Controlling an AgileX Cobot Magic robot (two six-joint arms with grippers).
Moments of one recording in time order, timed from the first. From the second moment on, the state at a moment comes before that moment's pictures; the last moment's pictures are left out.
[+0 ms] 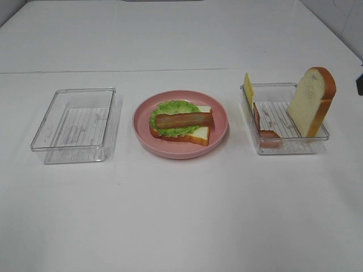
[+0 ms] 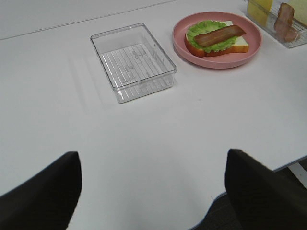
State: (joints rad) left arm -0.31 0.00 -0.50 -0.03 1.06 0.02; right arm 0.01 1.11 -0.94 0.19 0.88 -0.12
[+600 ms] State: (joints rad) left arm -0.31 0.00 -0.50 -0.03 1.06 0.02; right arm 0.14 1.59 -1.32 0.22 0.97 -0.09
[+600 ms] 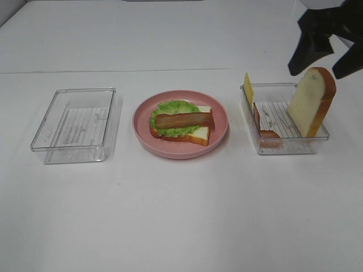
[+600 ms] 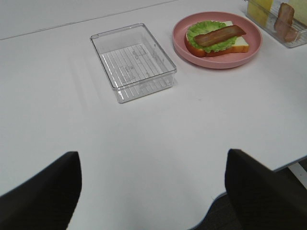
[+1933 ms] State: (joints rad) left arm -0.31 0.00 -0.50 -0.03 1.06 0.02; right arm 0.24 2.20 -1.78 0.12 1.18 0.02
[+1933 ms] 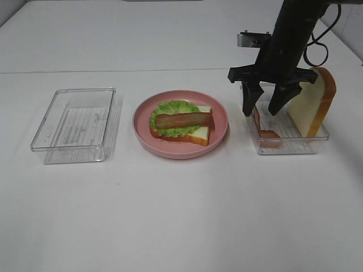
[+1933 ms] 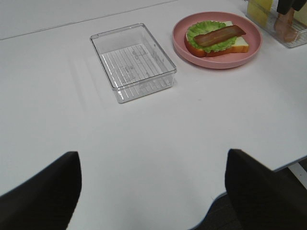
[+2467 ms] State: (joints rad) left arm -0.31 0.00 -0.50 -0.03 1.06 0.02; right arm 0.24 2.20 -1.78 0.12 1.16 0.02
